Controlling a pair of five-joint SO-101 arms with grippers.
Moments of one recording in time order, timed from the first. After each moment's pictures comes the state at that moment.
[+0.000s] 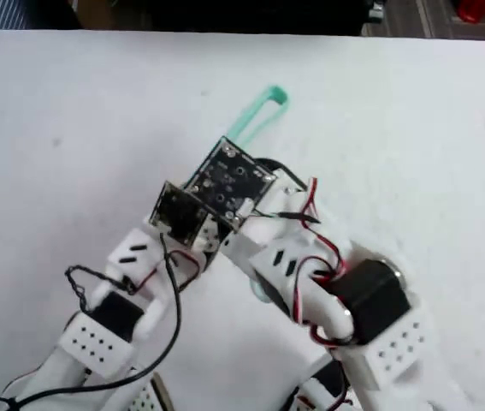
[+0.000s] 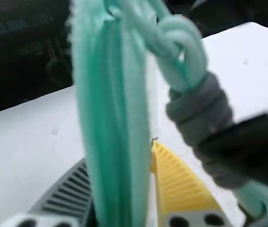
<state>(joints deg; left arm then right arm) 25.0 -65.8 78.4 11.7 -3.2 -38.9 -45.8 12.7 80.4 24.9</state>
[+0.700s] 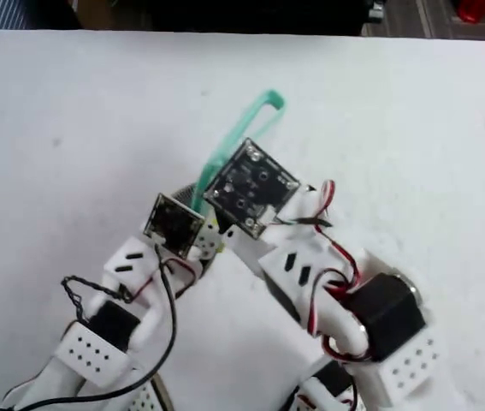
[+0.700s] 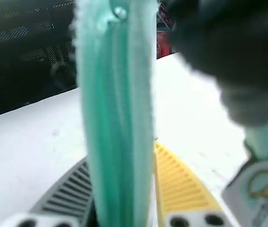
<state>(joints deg) 24.9 -72.0 82.1 12.4 -3.3 -37.9 -49.9 12.8 74.1 24.7</state>
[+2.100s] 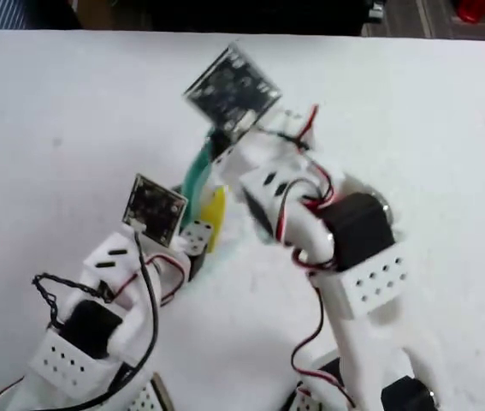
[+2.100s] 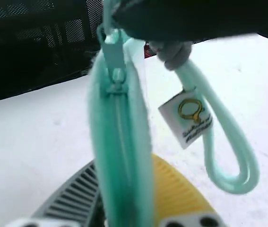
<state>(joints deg) 24.8 -73.7 66.3 37.4 2.2 -29.1 -27.6 -7.3 72.8 24.7</state>
